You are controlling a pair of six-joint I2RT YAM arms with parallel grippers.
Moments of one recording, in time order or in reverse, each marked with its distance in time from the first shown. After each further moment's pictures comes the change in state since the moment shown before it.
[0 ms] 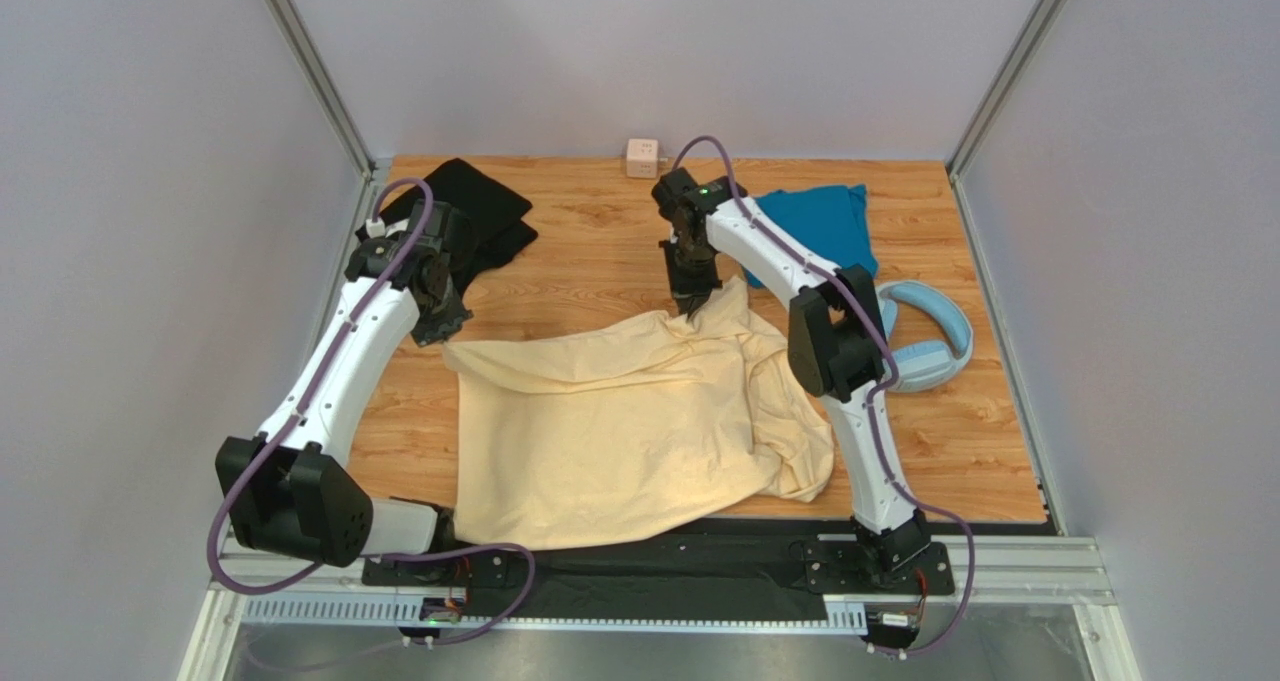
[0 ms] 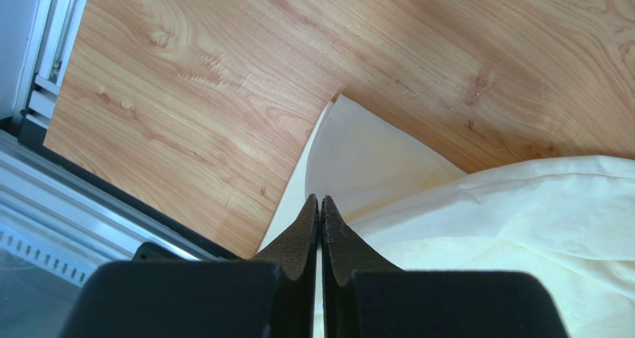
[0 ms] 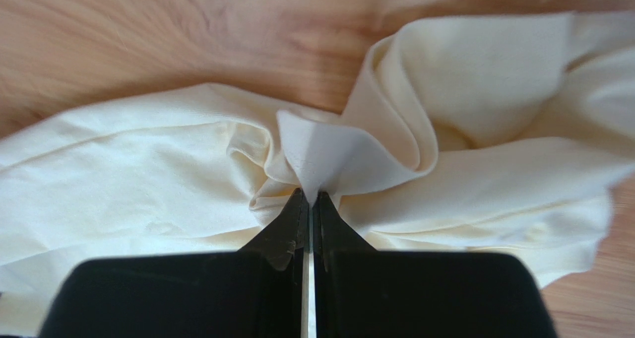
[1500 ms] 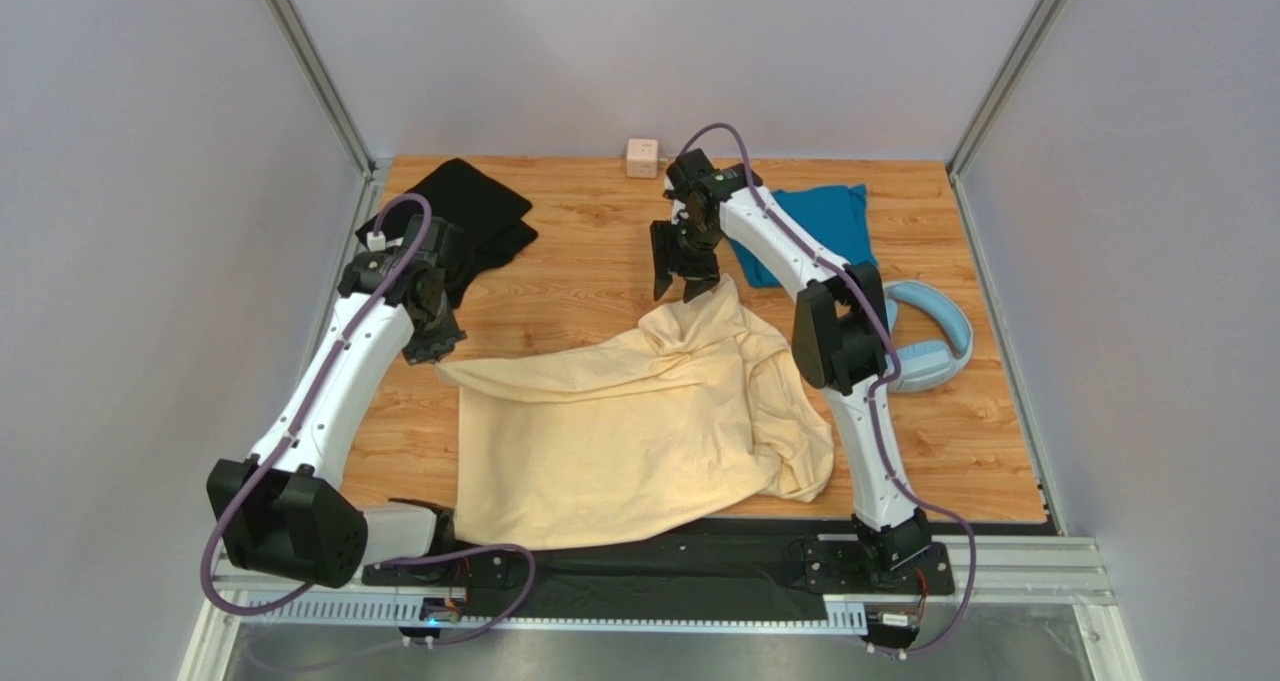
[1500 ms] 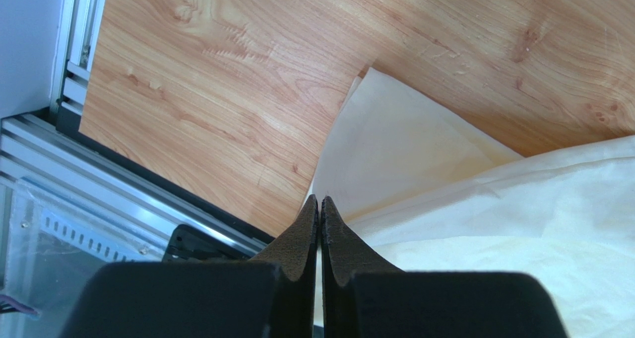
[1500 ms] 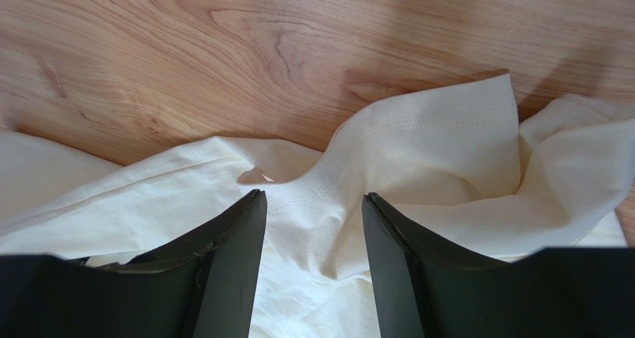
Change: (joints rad) left arm 0.000 -0.064 -0.049 -0.066 0.007 0.069; right arm -0.049 0.039 0.076 0.046 -0.216 -0.011
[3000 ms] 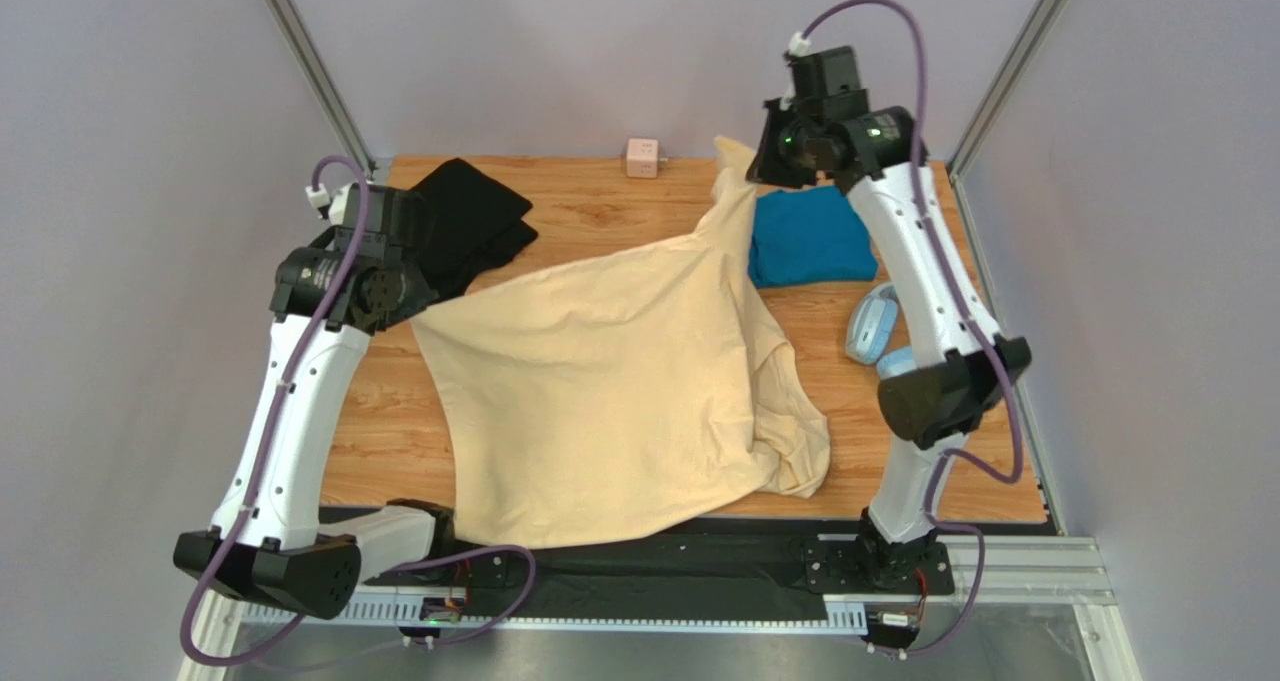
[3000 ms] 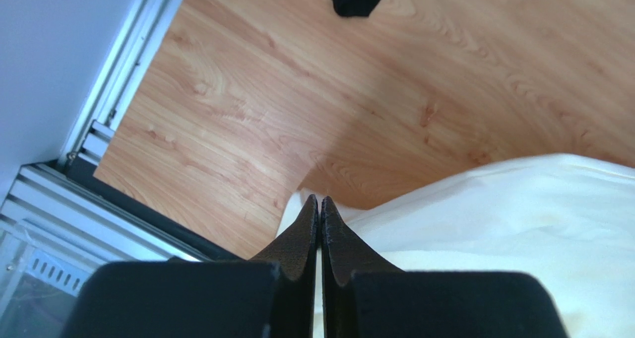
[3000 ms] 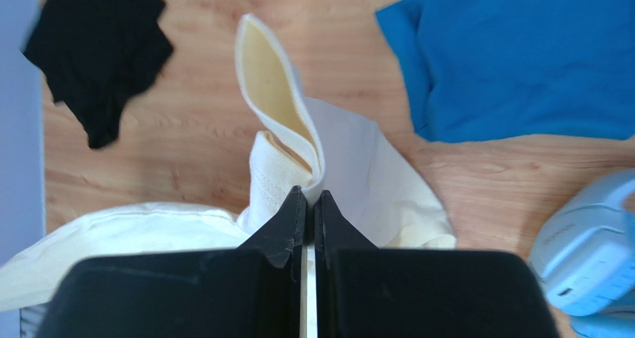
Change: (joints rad) left arm 0.001 -0.090 0.241 -0.059 -0.039 0.002; right arm -0.109 -0.425 0.047 0.016 0.223 0.018
